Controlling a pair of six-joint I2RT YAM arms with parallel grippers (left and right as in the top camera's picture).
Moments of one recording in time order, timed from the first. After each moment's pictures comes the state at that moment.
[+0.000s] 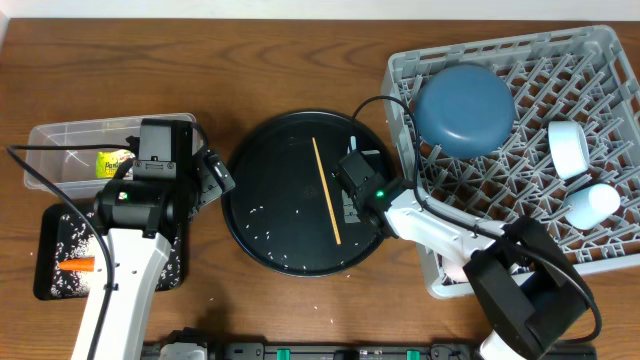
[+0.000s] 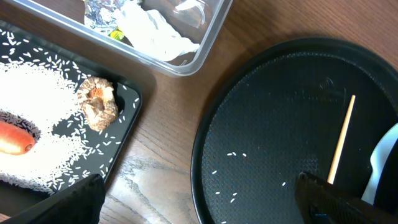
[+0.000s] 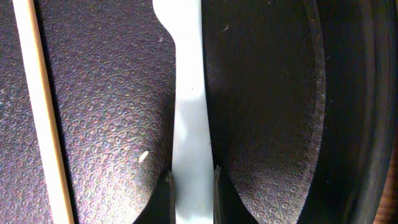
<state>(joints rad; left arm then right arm) -0.07 1.19 1.10 -1.03 -0.12 -0.59 0.71 1.82 1.00 -0.41 0.19 0.58</state>
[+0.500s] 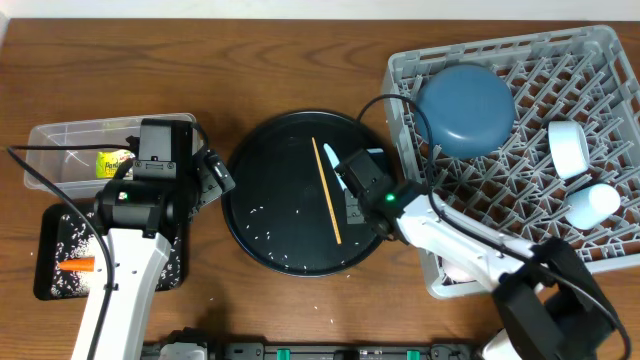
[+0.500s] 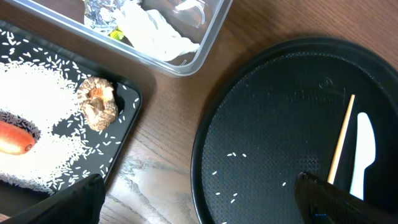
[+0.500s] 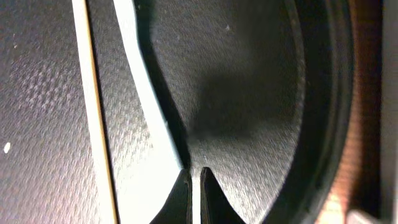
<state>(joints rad) -0.07 1.19 1.10 -1.03 -0.12 -0.59 0.71 1.69 0.98 -0.47 0.16 0.58</state>
